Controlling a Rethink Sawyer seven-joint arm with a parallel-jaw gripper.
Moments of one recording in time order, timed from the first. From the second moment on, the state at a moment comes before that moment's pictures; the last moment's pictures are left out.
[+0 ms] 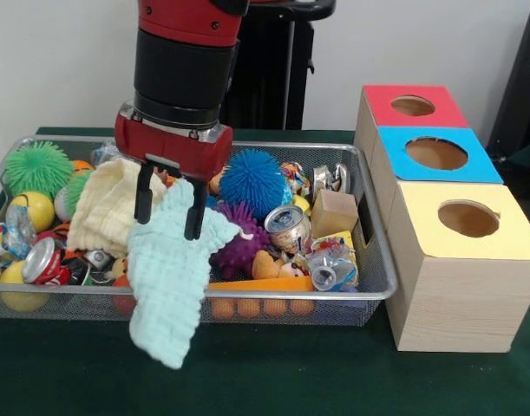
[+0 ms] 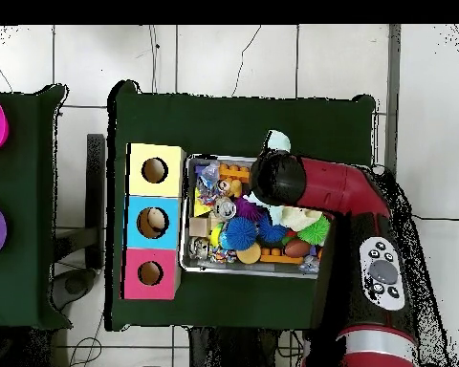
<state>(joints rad) -0.33 -0.55 -0.01 1.37 -0.19 0.53 1.92</state>
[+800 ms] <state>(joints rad) -0.24 -0.59 -0.01 1.47 -0.16 0.53 1.92</state>
